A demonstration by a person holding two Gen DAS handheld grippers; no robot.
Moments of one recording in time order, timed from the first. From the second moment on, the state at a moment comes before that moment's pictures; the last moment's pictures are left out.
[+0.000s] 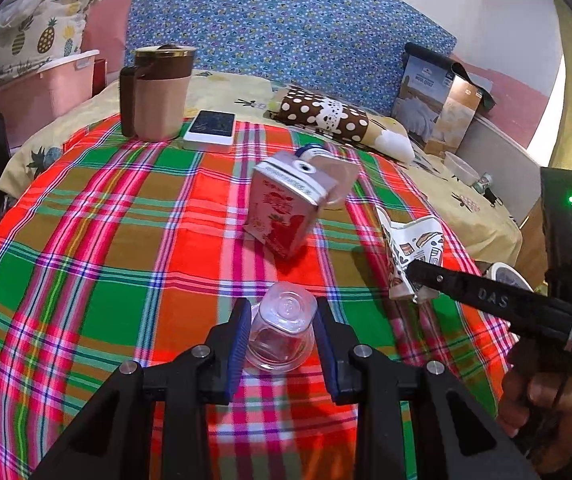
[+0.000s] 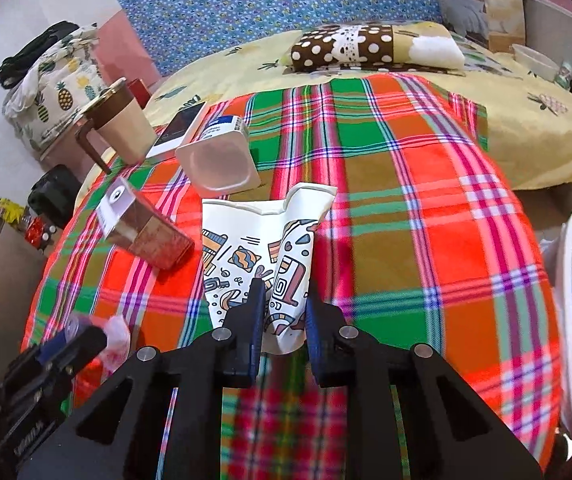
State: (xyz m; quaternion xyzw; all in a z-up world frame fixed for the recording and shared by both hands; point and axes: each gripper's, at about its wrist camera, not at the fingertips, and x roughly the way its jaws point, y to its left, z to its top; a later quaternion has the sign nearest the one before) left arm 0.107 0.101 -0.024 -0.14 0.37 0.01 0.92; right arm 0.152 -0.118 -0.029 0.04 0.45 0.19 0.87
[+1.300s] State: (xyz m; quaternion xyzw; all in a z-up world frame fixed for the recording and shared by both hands) left arm 0.086 0.015 -0.037 -0.10 0.41 -0.07 0.90; right arm 0.104 -0.189 -0.038 0.02 0.45 0.19 0.87
